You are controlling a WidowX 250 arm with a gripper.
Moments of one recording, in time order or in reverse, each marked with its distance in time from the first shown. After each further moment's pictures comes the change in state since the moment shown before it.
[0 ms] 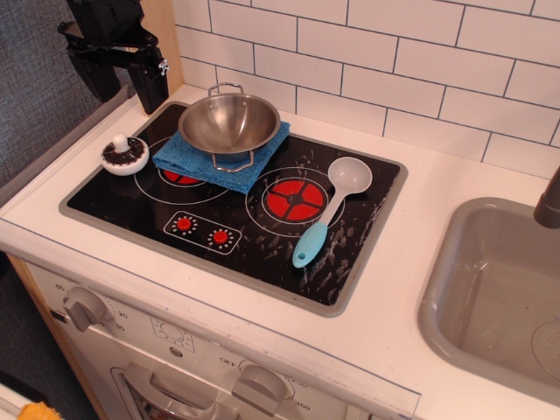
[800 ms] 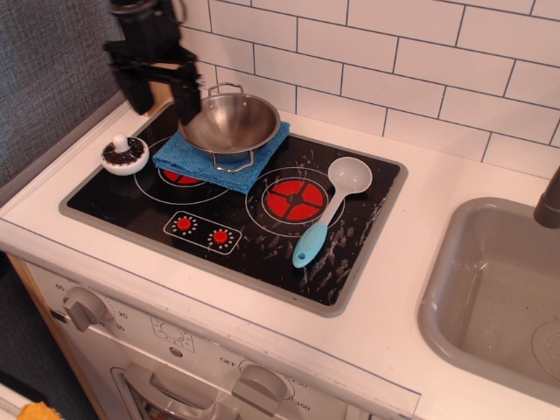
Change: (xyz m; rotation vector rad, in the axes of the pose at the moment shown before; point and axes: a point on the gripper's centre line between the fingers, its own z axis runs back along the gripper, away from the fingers) arm 0.037 -0.011 -0.047 -0.003 0.076 -0.005
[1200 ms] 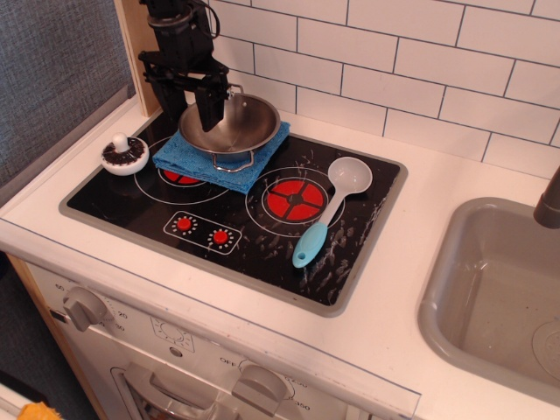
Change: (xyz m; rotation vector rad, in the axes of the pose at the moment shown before) arm 0.017 -0.007 -0.021 -0.009 0.020 -0.015
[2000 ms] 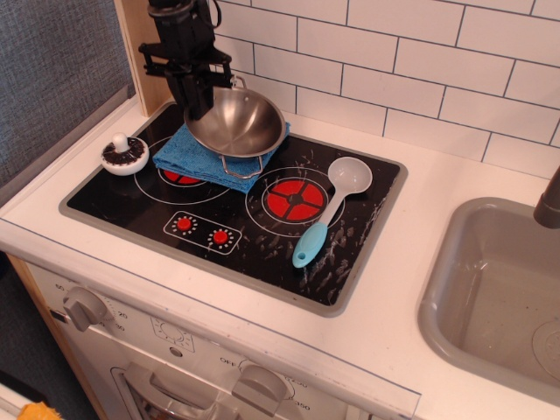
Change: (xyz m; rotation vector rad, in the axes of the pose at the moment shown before) arm 0.005 -0.004 0.019 0.002 -0.034 0.022
